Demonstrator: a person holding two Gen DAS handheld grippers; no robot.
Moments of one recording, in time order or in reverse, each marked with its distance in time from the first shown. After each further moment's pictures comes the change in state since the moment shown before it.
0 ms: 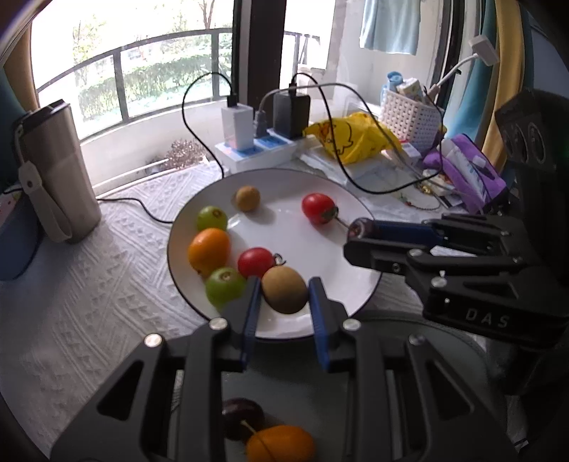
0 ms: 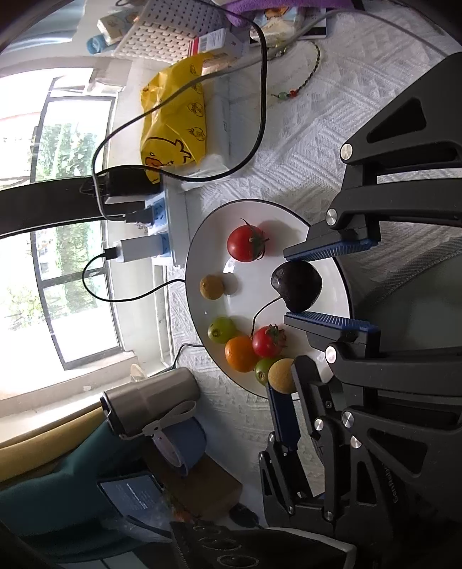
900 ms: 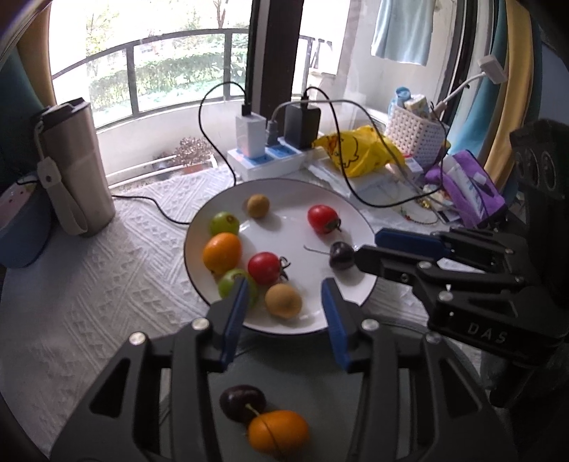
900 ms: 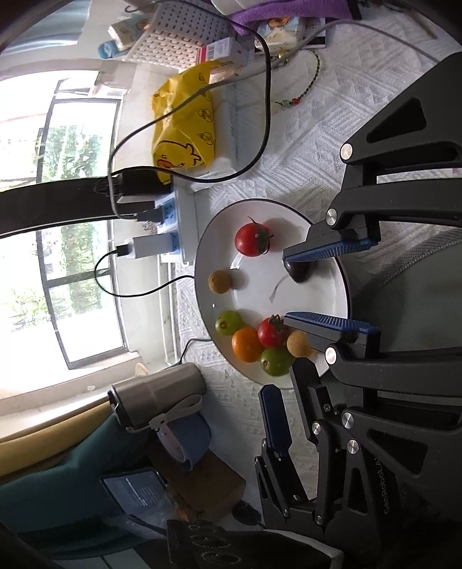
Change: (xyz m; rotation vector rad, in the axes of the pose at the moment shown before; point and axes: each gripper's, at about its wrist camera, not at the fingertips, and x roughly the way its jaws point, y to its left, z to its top) left arm -0.024 0.005 0.004 -0.057 -0.019 0.013; right arm -0.019 0.011 0.004 -0.009 -0.027 -0.012
